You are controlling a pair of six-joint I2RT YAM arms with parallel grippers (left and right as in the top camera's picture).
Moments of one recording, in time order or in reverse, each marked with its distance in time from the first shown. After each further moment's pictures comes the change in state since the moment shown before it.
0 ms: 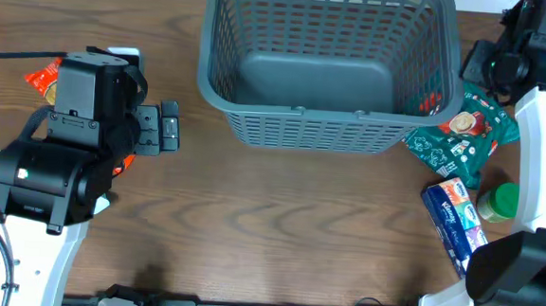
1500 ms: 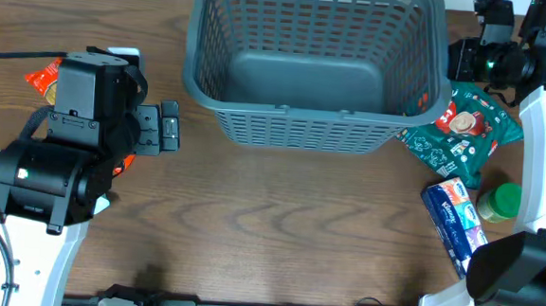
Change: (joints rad) left arm 0.000 0.000 0.000 0.000 0.000 0.000; right arm -0.011 0.003 0.015 0.003 -0.426 -0.293
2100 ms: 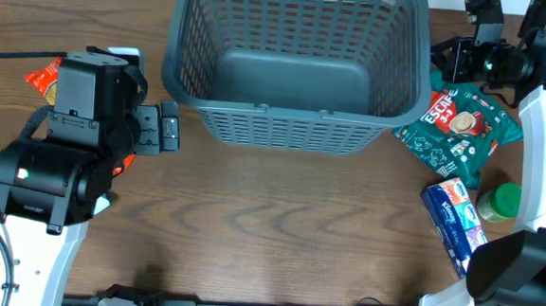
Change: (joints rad) left arm 0.000 0.000 0.000 0.000 0.000 0.000; right arm 0.000 0.003 0.000 -0.011 -0.164 -0.056
